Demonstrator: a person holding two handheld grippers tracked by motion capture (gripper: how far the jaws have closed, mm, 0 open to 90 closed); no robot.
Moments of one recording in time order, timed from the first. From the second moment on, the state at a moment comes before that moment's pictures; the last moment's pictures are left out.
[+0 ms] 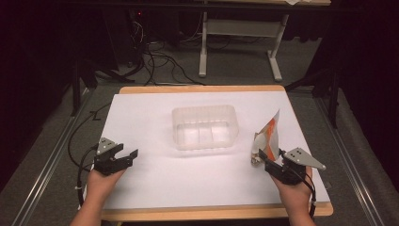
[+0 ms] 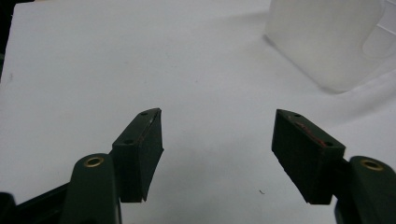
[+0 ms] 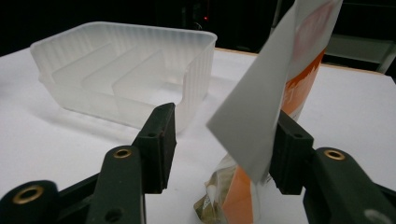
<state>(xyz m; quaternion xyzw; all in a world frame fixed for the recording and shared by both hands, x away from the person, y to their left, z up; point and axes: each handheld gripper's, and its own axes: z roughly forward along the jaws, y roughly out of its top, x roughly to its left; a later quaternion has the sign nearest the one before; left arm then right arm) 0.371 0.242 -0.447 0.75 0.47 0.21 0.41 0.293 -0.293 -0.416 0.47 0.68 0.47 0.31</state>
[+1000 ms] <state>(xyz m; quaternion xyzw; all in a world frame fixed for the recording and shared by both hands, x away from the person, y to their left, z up) 0.372 0.239 -0.449 0.75 0.47 0.22 0.41 0.307 -0.307 -0.413 0.51 0.63 0.48 0.34</state>
